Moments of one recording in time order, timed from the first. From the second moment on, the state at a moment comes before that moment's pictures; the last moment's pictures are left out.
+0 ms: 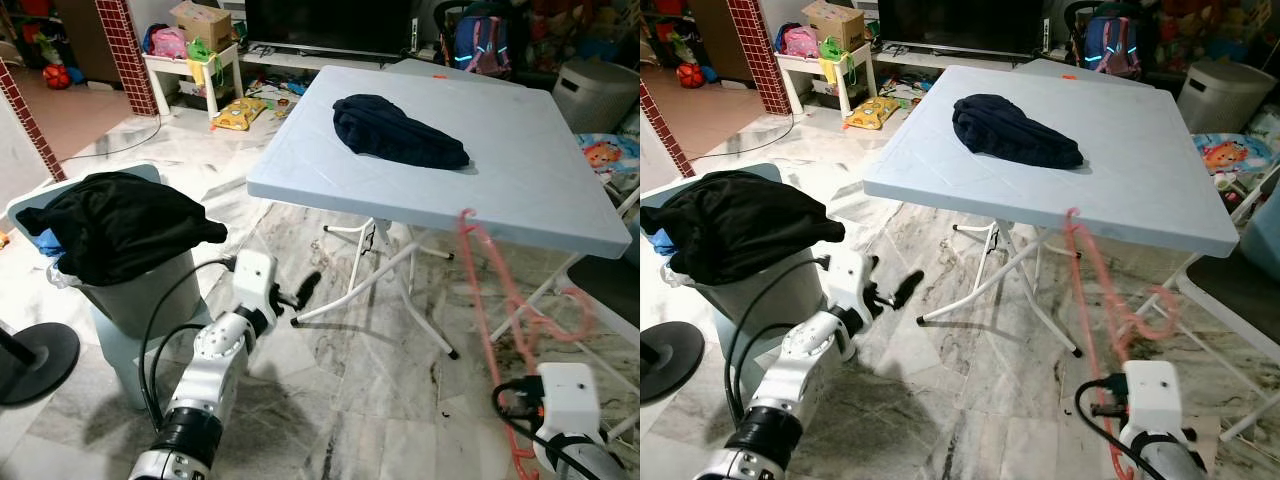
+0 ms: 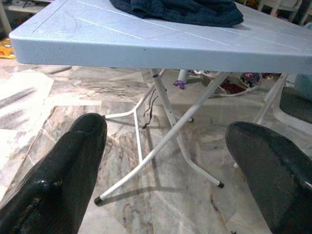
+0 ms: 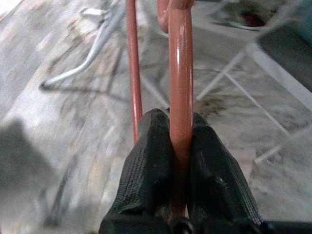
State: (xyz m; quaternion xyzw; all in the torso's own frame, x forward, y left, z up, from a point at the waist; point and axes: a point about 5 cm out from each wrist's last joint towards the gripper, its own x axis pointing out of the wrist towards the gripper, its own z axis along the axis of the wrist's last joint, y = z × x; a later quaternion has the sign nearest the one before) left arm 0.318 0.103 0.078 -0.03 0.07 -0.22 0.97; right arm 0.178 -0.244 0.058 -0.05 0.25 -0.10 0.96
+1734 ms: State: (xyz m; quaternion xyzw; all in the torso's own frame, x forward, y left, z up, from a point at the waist) left arm 0.285 0.083 0.055 -0.06 0.14 -0.31 0.94; right arm 0.174 -0.233 0.063 0.01 0.22 -0.22 0.95
